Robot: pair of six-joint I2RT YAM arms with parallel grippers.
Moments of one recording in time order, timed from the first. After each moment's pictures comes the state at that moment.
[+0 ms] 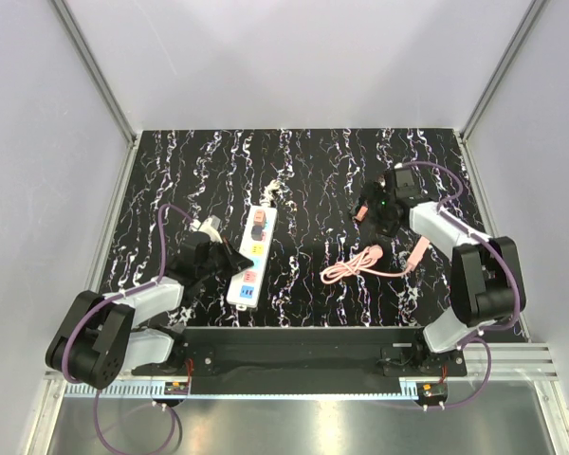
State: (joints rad) left arm -0.37 1.23 0.30 0.30 0.32 -0.78; right arm 0.20 1.60 1.01 -0.32 -0.12 0.69
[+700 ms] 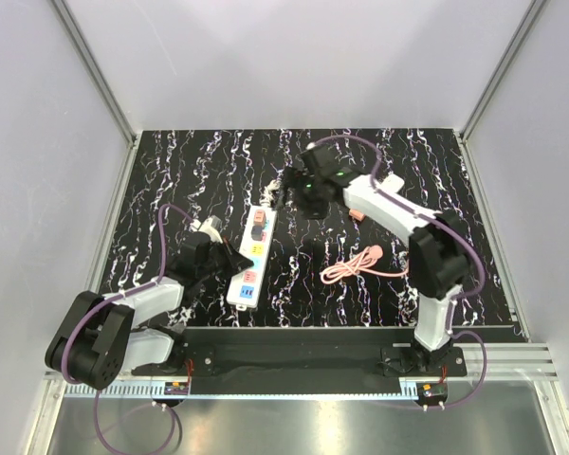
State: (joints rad) left arm -0.37 1.22 0.30 0.30 0.31 -0.78; right arm 0.61 1.88 1.56 -0.55 -0.17 0.76
